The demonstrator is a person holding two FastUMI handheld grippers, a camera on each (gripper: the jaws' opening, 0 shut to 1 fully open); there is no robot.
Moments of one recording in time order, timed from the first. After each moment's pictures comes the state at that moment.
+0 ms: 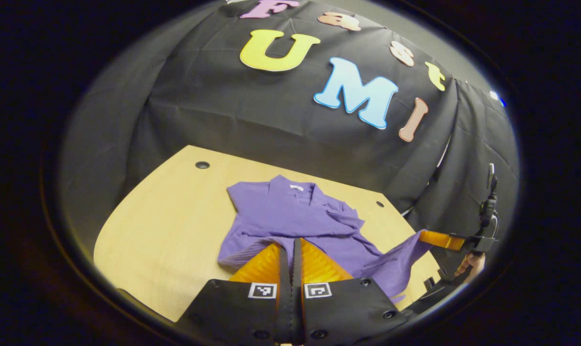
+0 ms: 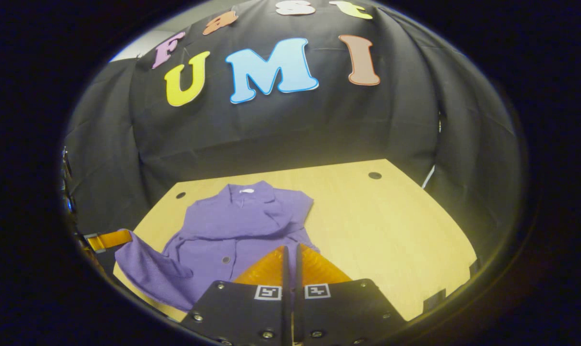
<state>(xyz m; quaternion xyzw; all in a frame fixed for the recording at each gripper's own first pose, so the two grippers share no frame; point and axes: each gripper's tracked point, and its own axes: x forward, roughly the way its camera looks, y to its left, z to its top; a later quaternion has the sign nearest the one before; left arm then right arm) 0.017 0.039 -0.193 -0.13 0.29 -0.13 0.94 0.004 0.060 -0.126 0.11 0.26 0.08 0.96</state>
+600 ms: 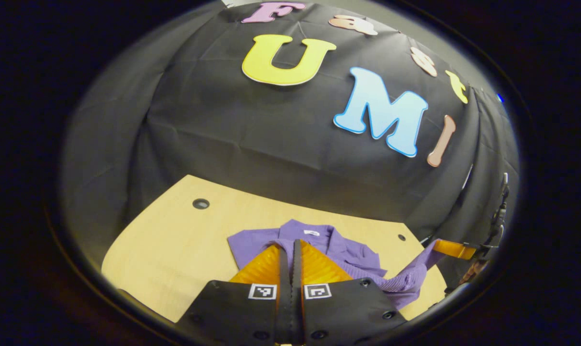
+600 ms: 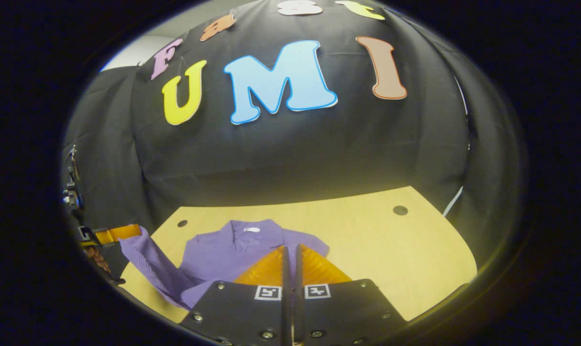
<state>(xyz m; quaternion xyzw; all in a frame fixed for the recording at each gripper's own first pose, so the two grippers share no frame) 0.185 0.037 -0.172 -0.11 0.24 -0.09 0.96 0.142 0.068 -0.089 0.12 0.21 0.12 0.96</state>
